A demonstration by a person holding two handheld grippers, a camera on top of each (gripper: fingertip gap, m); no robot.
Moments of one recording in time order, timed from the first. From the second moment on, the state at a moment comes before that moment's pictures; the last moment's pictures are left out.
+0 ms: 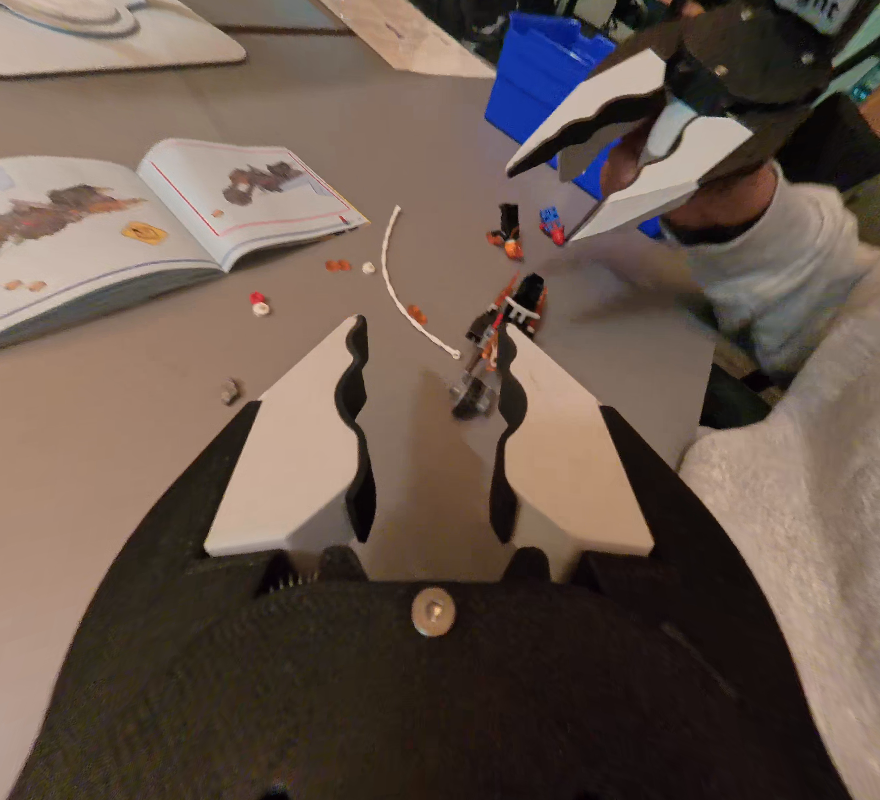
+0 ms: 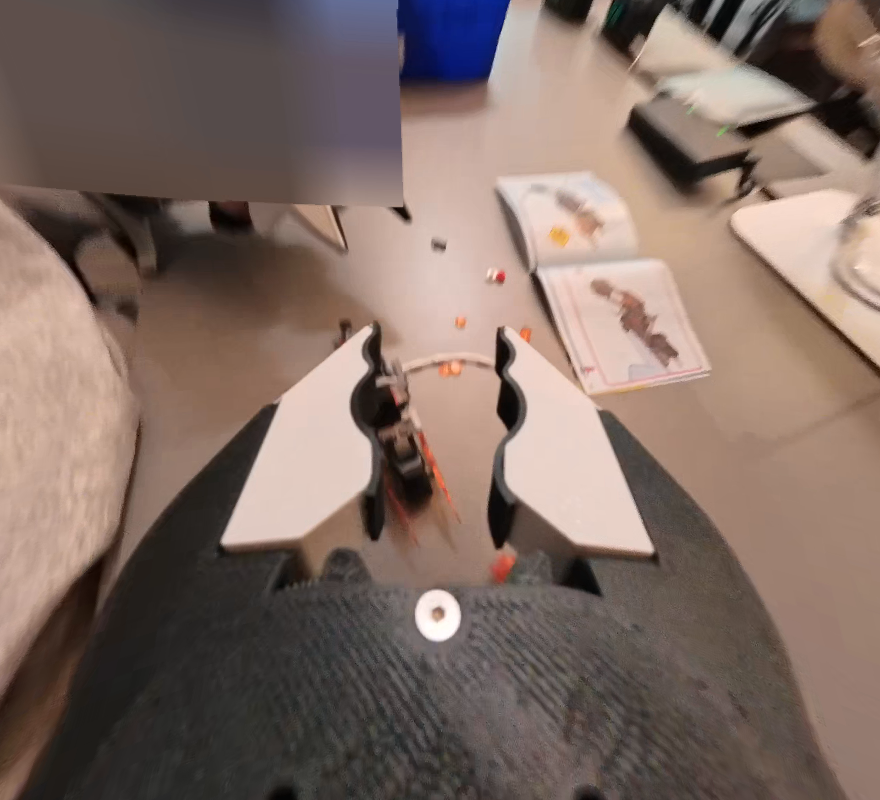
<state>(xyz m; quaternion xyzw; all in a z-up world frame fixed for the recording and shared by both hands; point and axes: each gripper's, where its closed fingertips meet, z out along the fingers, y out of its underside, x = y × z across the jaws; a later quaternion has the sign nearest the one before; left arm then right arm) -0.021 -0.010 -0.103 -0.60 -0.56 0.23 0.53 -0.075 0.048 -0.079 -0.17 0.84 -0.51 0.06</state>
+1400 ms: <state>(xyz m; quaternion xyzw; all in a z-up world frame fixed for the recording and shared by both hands) -0.018 0.005 -0.097 -0.59 -0.51 0.24 0.57 -0.061 0.067 -0.043 -0.04 0.69 -0.72 0.09</state>
